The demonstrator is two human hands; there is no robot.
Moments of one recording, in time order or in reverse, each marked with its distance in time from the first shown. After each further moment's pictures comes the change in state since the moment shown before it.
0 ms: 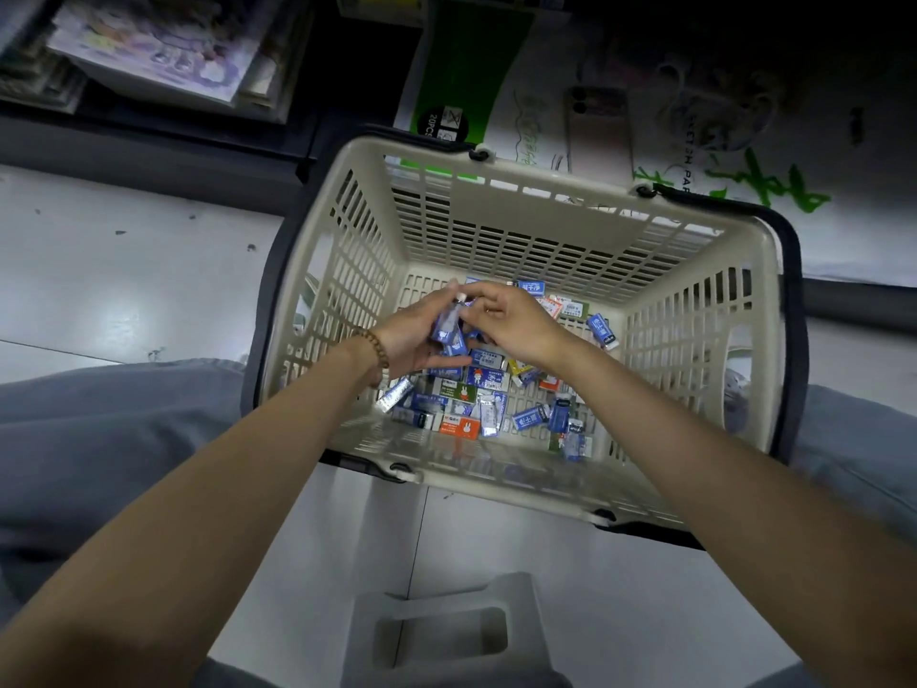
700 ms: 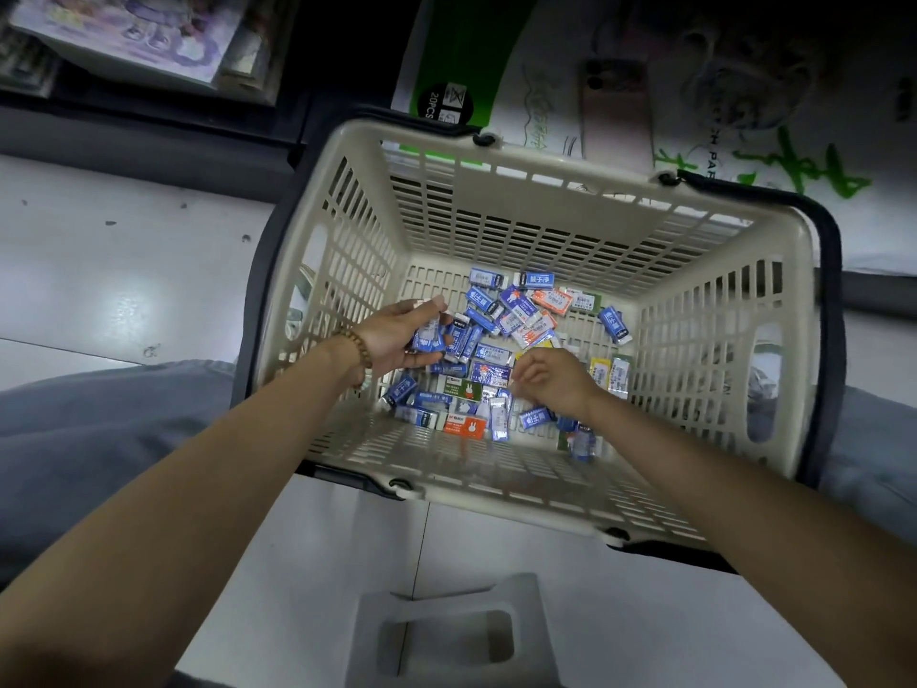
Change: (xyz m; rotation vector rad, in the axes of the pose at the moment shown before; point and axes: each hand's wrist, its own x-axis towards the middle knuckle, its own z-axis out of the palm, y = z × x) left_hand 0.013 -0.007 -0.028 0.015 0.213 -0.098; right_hand -0.013 0.109 -0.007 -0.031 0.038 0.260
